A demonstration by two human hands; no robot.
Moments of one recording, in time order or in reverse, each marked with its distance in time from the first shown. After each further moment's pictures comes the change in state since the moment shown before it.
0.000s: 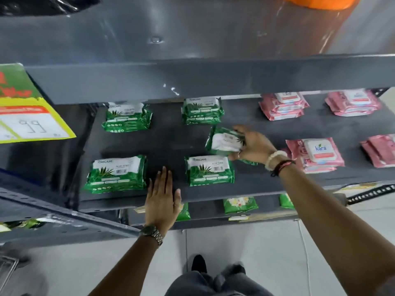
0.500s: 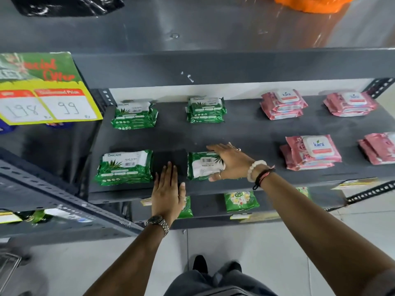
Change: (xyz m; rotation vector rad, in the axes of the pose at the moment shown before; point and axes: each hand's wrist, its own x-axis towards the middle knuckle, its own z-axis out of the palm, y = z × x) left_hand -0.003 0.000 -0.001 -0.019 0.023 0.004; right_hand -0.027 -0.046 0.044 -0.193 -0.229 -0.244
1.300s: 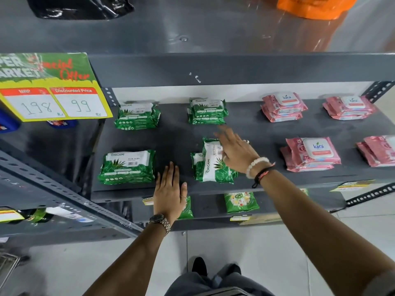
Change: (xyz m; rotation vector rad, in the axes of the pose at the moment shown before) left_hand 0.001 -0.002 0.003 0.036 -0.011 -0.009; right_hand -0.001 -0.006 -0.011 -0.148 0.256 0.069
